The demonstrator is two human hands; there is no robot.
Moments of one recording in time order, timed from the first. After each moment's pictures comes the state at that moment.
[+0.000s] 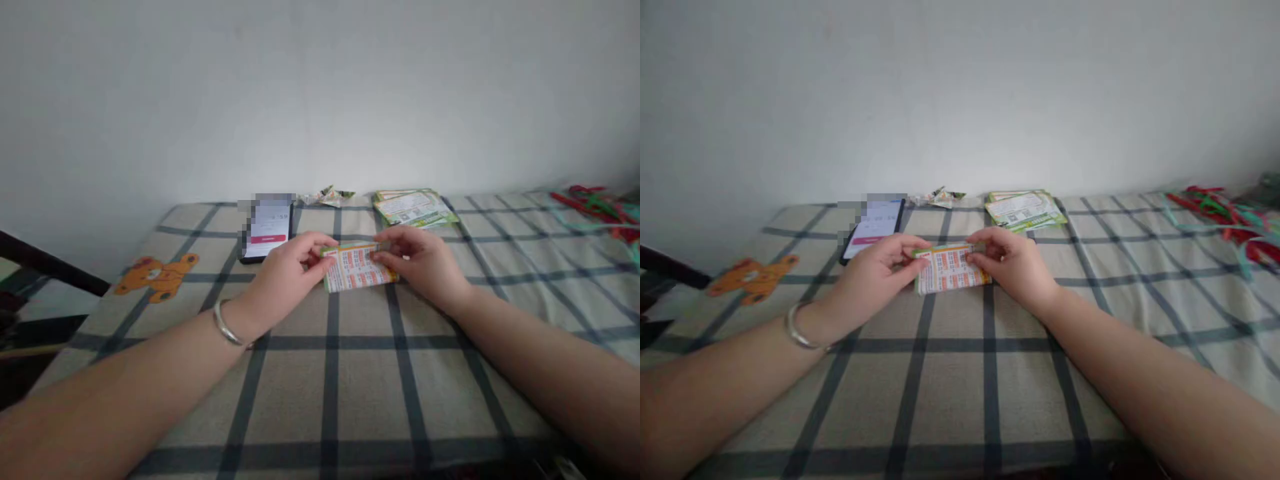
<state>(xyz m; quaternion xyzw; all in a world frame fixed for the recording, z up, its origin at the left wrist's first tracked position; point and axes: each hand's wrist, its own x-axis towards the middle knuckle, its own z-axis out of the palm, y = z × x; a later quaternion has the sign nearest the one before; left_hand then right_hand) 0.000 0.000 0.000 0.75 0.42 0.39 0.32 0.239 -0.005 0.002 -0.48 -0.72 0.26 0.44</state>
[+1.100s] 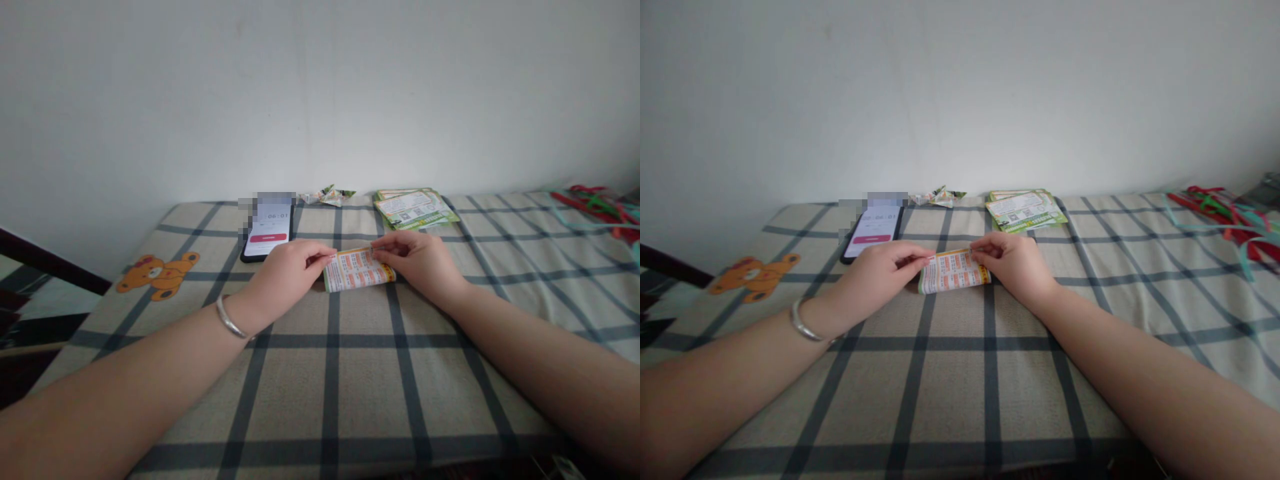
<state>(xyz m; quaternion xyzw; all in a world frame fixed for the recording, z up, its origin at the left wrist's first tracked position) -0.001 0.004 0.007 0.82 0.45 0.31 0.17 0.237 -0.003 0.009 -0.55 -0.72 0.19 0.37</state>
